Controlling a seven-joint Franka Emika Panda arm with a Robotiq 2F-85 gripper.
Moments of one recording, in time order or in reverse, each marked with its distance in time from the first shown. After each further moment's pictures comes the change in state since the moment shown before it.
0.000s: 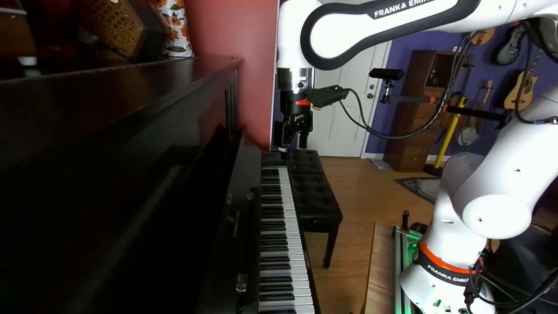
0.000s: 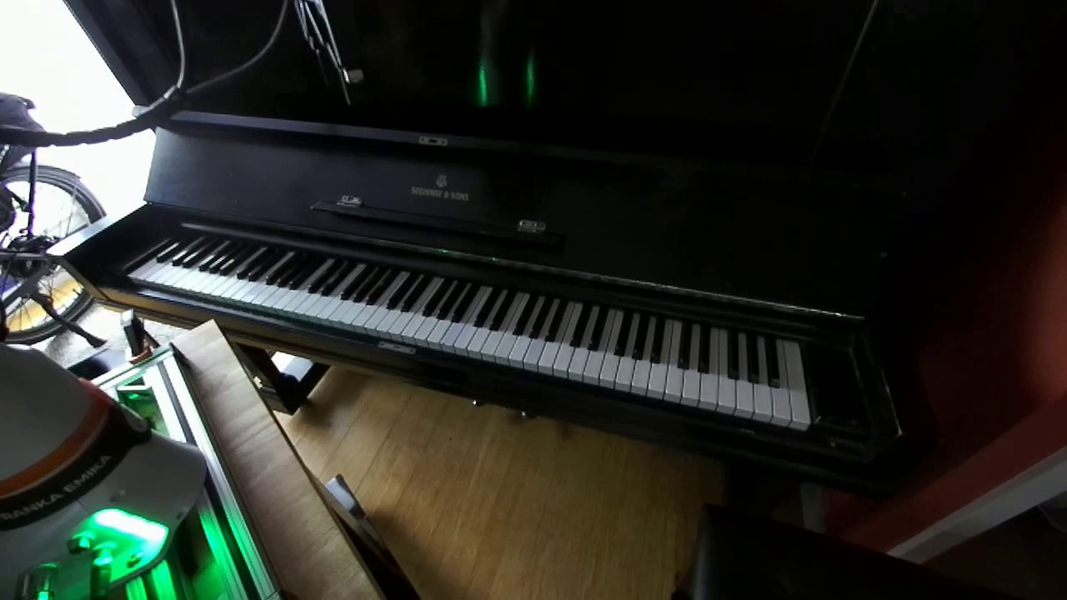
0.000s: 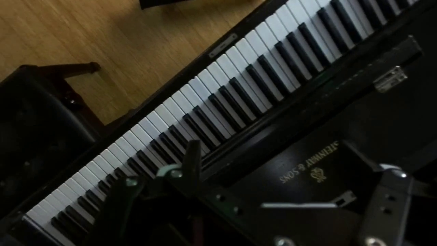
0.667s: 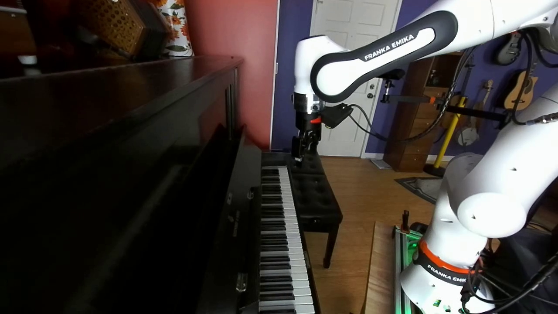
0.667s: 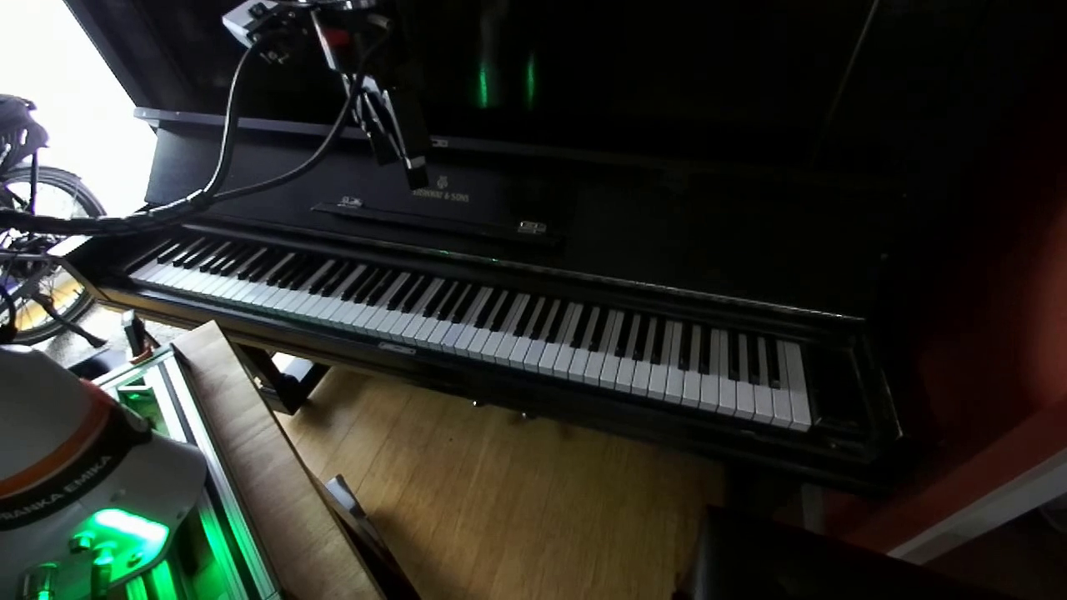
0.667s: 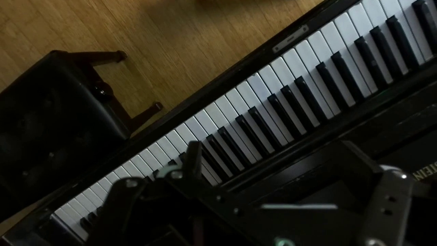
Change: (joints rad) arm -0.071 0.004 -0.111 -0.161 -0.116 0.190 -0.163
